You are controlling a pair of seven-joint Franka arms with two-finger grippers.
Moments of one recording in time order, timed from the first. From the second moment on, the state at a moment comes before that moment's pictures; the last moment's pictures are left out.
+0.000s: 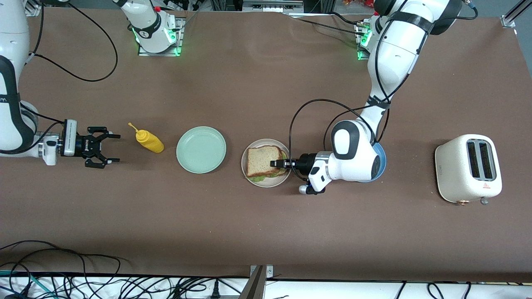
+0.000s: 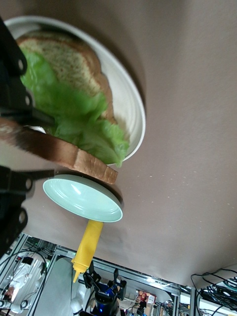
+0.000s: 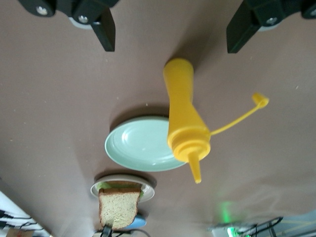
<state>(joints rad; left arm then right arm) -0.38 0.86 -0.05 -1.38 -1.12 2.11 0.20 -0.25 0.65 -0.14 -1.68 0.82 1.65 -2.51</state>
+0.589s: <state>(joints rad) -0.30 0.86 -0.03 -1.38 -1.12 2.12 0.22 -0.23 0.61 -0.14 -1.44 0.67 1.63 -2.06</state>
